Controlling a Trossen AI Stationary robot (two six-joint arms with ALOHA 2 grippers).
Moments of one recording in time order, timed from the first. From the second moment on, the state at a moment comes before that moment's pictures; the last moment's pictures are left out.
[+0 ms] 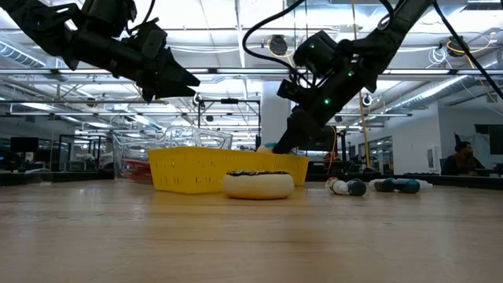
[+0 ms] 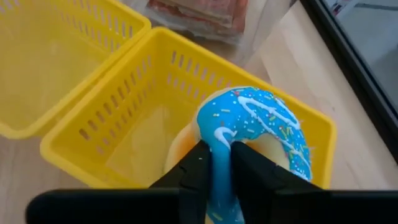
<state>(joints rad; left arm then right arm) 0.29 1.06 0.42 0.42 -0.03 -0.11 -0.28 1.68 0.84 0.18 0.08 -0.20</state>
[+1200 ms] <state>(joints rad) 0.29 1.06 0.42 0.42 -0.05 -0.20 -0.10 1.52 0.84 0.18 -0.14 0.04</state>
